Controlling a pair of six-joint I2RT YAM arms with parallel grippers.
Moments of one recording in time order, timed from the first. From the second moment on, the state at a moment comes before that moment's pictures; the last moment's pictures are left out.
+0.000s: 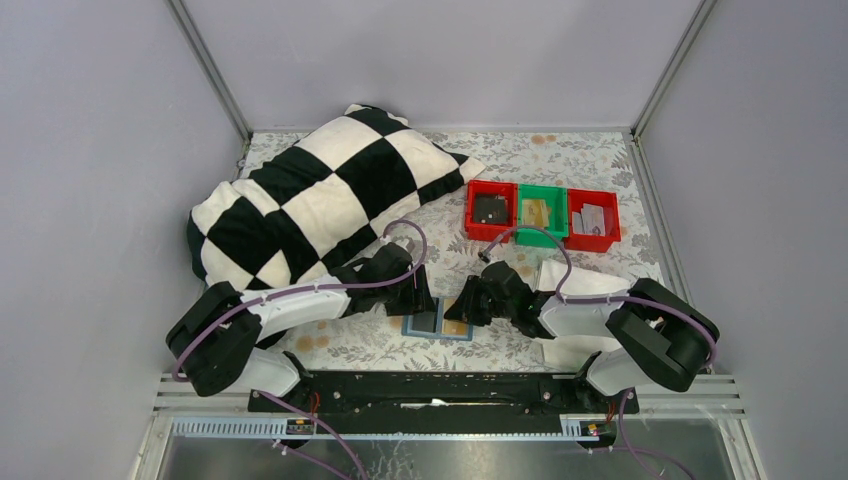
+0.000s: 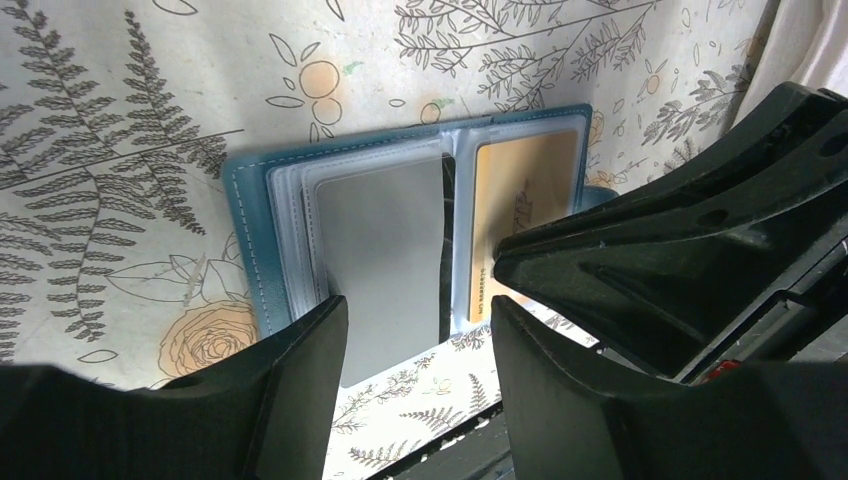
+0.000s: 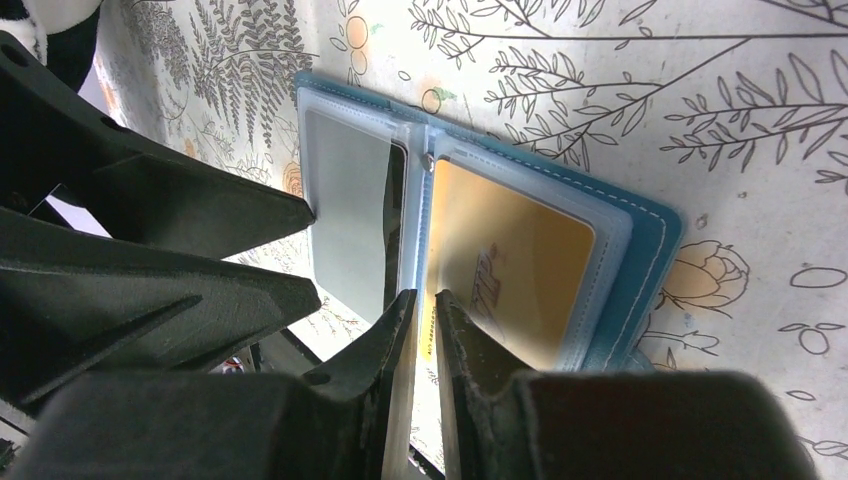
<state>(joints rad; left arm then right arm) -0.83 1.39 0.66 -0.19 0.13 -0.87 0.83 1.44 0.41 0.32 -0.19 1.04</state>
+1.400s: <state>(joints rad) -0.83 1.36 0.64 -0.20 0.13 -0.86 0.83 1.46 0.42 0.33 -0.20 1.04</state>
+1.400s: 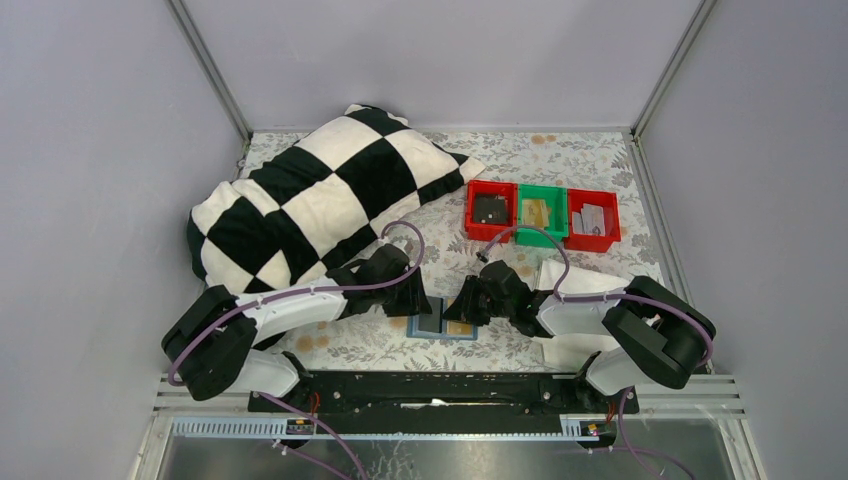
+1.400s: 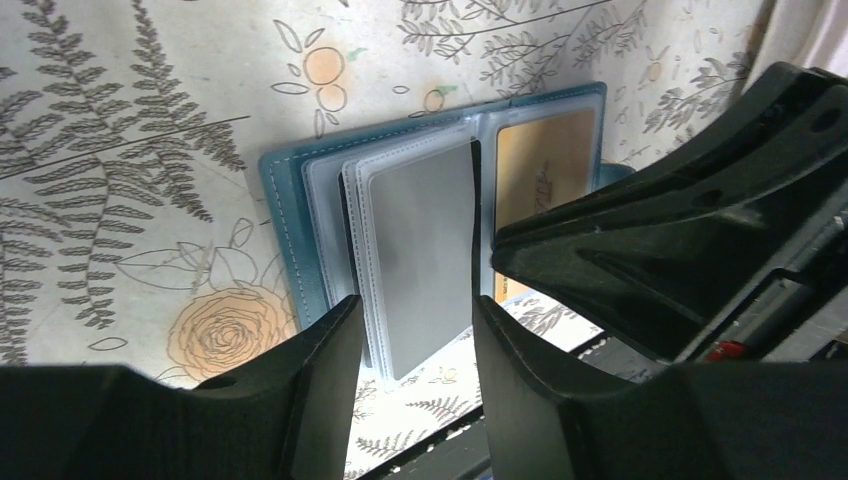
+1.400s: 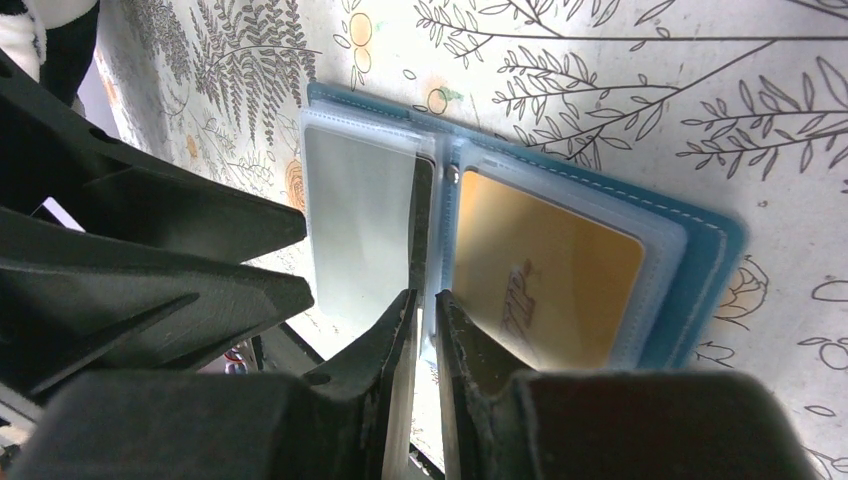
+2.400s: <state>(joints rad) -0.83 1.38 0.61 -0.13 0.16 -0.87 0.81 1.50 0.39 0.43 -0.21 1.11</state>
